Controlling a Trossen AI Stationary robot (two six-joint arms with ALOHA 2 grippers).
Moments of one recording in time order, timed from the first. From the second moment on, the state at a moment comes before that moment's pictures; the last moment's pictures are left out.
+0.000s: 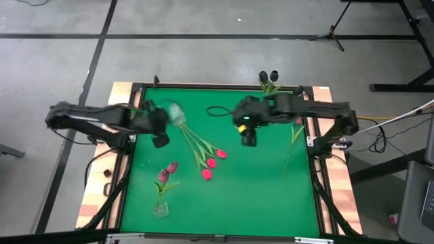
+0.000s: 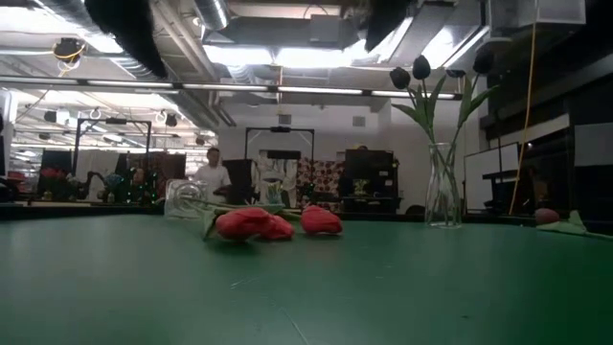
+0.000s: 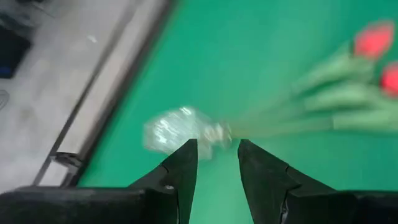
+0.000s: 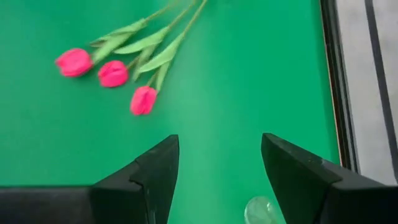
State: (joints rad) left arm -0.08 1.01 1.02 -1.10 -0.58 -0.32; right arm 0.00 1.68 1.84 -1.24 0.18 0.00
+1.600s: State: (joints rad) left arm 0.11 1.37 1.12 -0.81 -0.29 -0.15; right arm 0.40 1.36 1.80 -1.57 0.48 0.36
